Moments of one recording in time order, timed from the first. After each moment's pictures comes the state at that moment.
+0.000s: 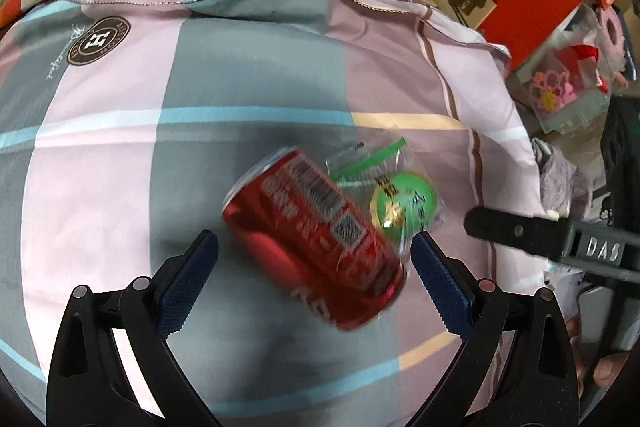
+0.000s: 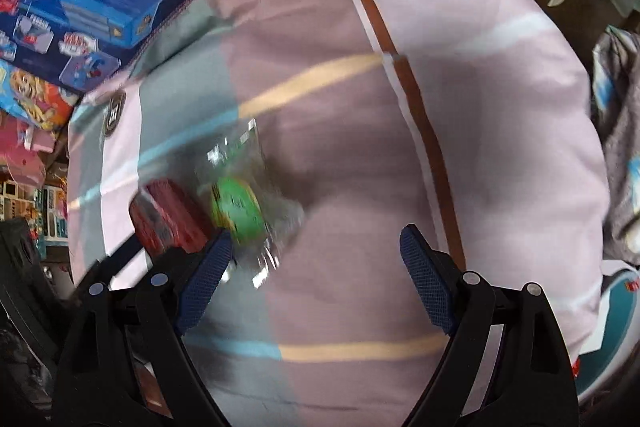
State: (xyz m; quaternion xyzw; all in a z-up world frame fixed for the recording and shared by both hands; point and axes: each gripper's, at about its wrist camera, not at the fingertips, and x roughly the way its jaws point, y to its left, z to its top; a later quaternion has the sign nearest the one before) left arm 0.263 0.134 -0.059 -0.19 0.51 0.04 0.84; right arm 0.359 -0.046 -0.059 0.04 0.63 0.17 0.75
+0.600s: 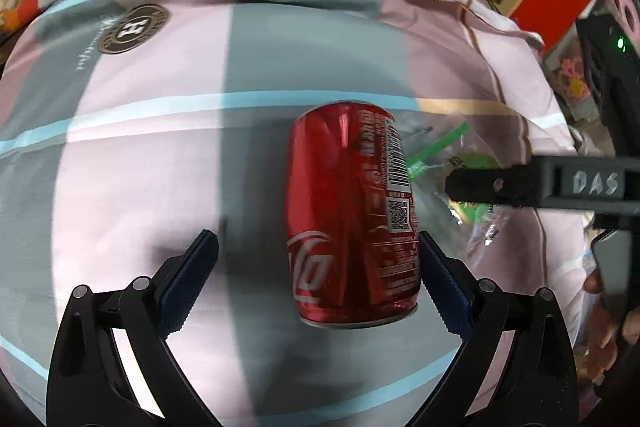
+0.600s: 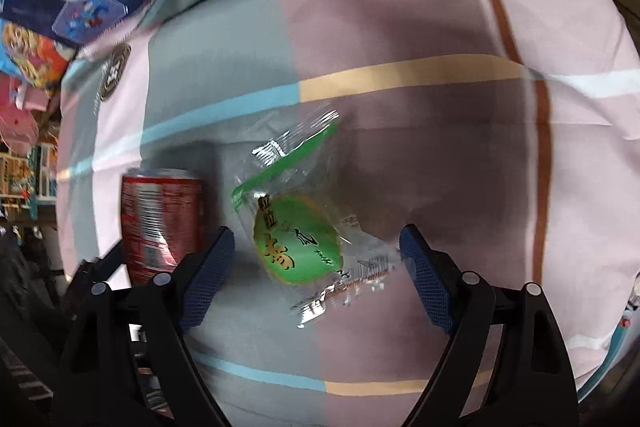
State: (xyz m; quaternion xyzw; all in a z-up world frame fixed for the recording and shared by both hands) left arm 0.246 0.173 -0.077 -0.16 0.53 0.07 0.83; right arm 0.366 0.033 -0.092 -0.03 0.67 0.20 0.71
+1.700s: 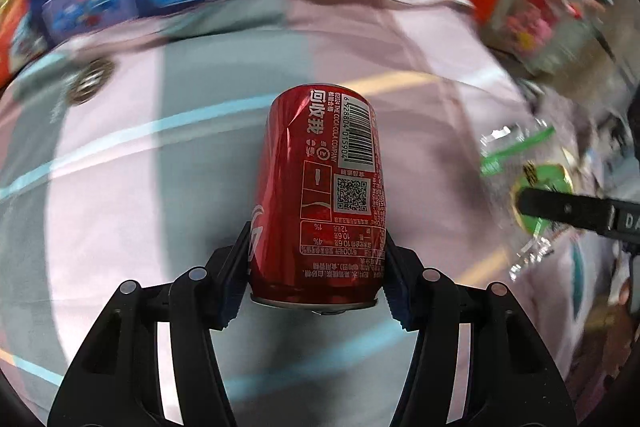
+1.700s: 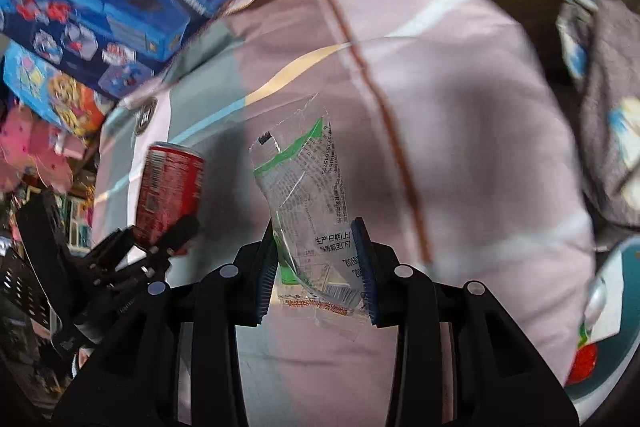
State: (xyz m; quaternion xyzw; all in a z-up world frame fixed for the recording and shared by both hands) left arm 0.231 0.090 -0.044 -0.08 0.51 -0.02 0.86; right arm 0.294 -0.119 -0.035 0.10 0.58 0.20 0.79
